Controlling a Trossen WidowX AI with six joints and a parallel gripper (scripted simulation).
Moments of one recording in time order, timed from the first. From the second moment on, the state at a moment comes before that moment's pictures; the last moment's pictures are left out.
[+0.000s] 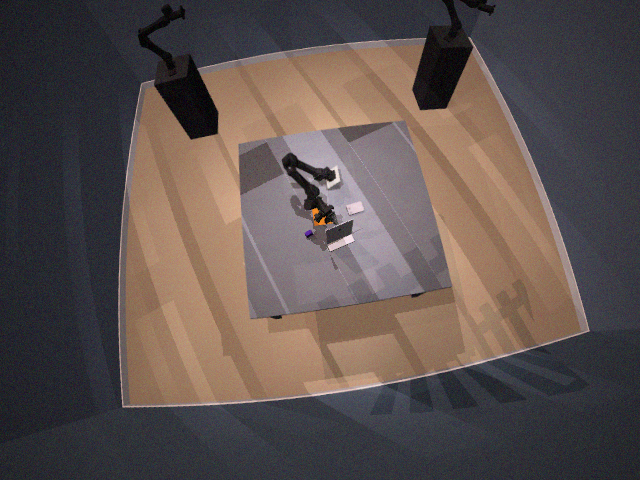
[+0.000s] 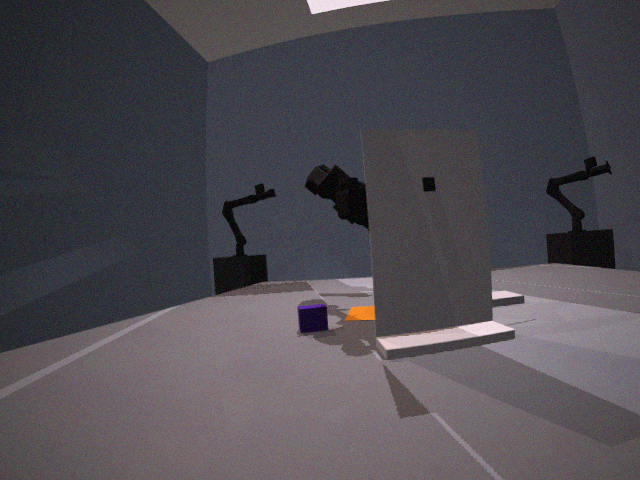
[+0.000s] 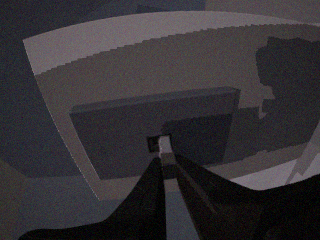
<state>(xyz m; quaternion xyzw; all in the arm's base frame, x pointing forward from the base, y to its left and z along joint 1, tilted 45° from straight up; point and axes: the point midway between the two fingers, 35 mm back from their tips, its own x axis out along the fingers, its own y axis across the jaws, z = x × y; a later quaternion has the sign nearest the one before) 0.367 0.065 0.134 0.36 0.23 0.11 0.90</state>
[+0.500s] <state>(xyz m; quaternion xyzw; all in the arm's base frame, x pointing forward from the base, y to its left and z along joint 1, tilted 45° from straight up) 0.361 0.062 0.138 0.36 0.23 0.11 0.90</state>
